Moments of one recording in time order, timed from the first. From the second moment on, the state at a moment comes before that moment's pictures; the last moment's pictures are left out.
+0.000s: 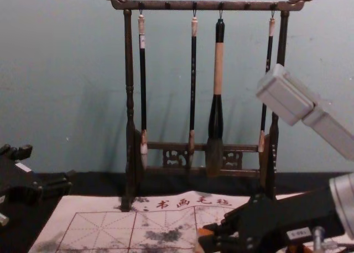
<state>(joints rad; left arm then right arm) -0.20 0.60 0.45 -1.41 -0.25 -0.12 0.03 0.52 0.53 -0.73 -1.42 0.25 0.22 0.73</state>
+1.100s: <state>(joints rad) -0.20 0.60 0.45 -1.41 -0.25 -0.12 0.03 0.44 0.59 -0.71 -1.50 0.33 0.21 0.74</state>
